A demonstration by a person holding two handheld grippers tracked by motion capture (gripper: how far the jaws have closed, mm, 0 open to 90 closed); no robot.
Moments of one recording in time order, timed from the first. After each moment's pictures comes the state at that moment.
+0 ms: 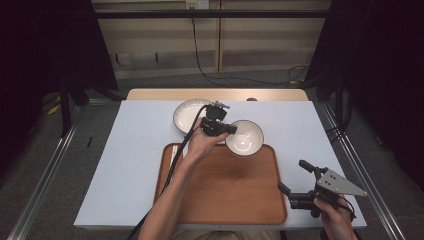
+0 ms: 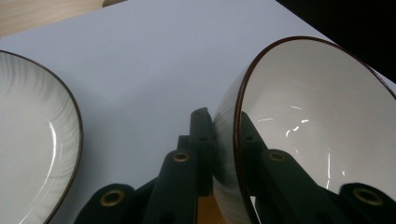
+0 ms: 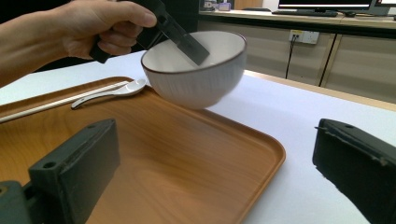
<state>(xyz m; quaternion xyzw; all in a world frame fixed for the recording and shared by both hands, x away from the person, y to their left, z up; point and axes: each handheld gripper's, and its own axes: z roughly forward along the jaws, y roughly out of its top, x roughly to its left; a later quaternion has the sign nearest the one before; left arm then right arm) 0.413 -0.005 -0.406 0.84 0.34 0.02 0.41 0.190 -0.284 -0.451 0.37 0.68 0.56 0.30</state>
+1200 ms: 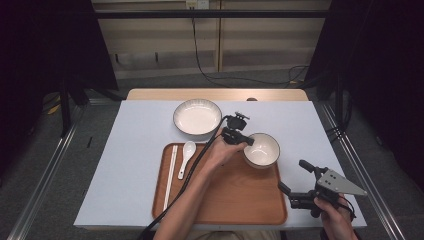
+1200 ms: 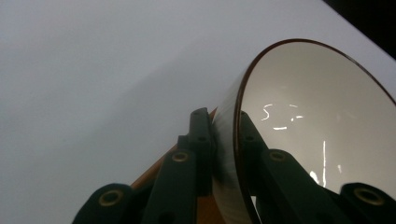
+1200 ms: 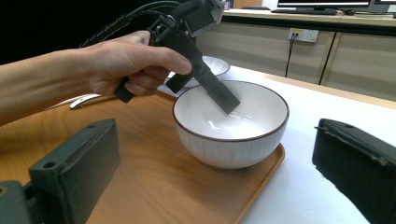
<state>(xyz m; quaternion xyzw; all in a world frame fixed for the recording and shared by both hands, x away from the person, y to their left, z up) 0.414 -0.061 -0.450 0.86 0.34 -0.03 0.38 0.191 -0.285 -0.452 0.37 0.68 0.56 0.29</state>
